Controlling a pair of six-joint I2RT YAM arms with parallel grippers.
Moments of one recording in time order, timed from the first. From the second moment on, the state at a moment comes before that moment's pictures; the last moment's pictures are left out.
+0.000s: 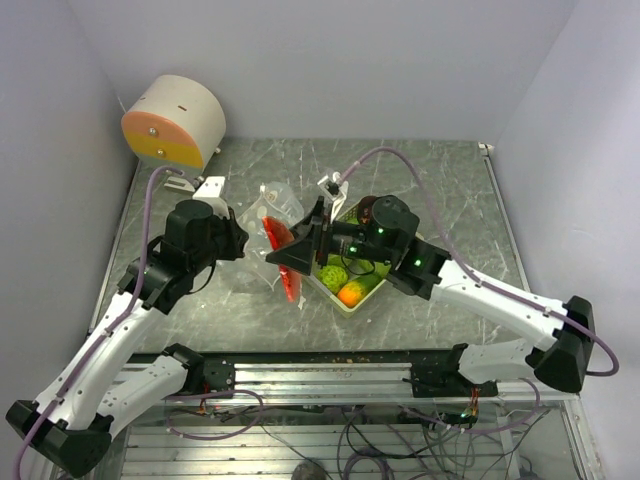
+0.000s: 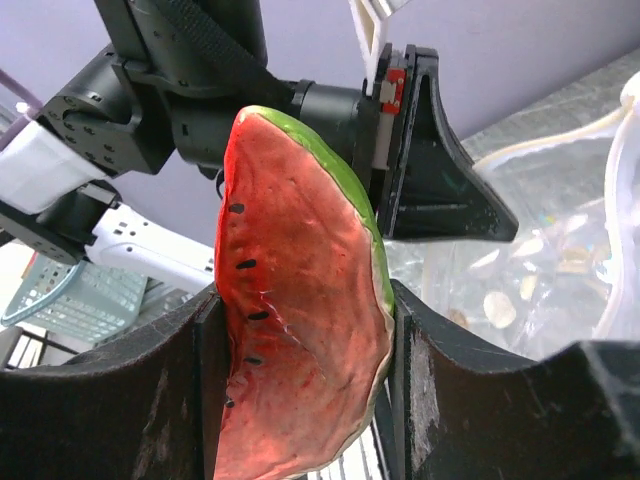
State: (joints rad) left arm -0.49 0.85 0.98 -0.61 -0.09 -0.40; right arm 0.99 1.24 1.10 0.17 -0.39 0.49
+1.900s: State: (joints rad) left arm -0.49 0.76 0.84 -0.32 0.34 -0.75; right arm 1.08 1.49 1.24 0.06 0.52 0.39
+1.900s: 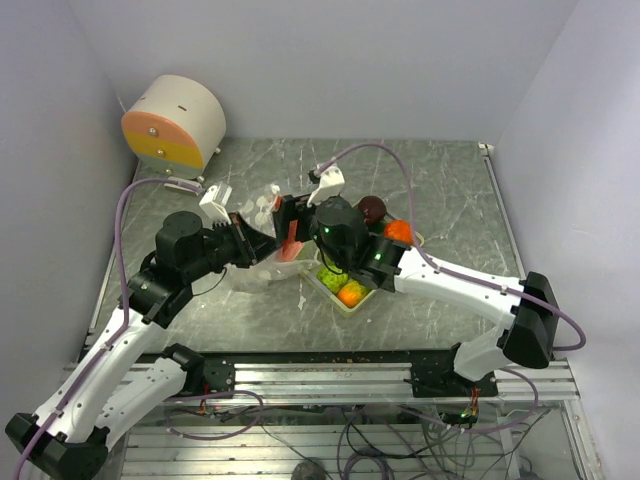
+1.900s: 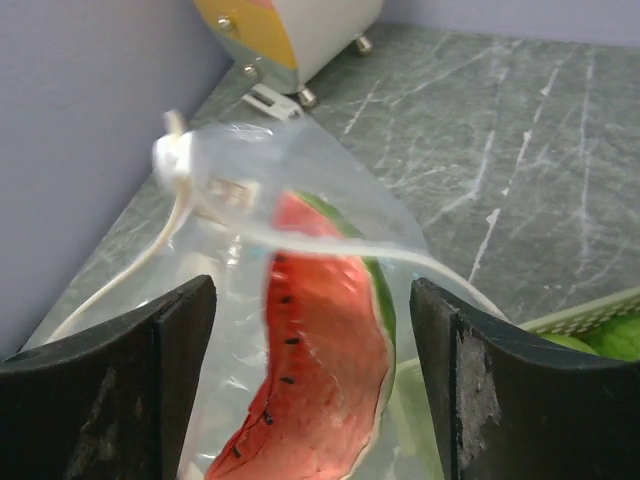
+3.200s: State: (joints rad) left arm -0.49 0.65 0.91 -0.65 0.08 -0.67; right arm 1.08 1.39 1.31 -0.23 0.33 0.32
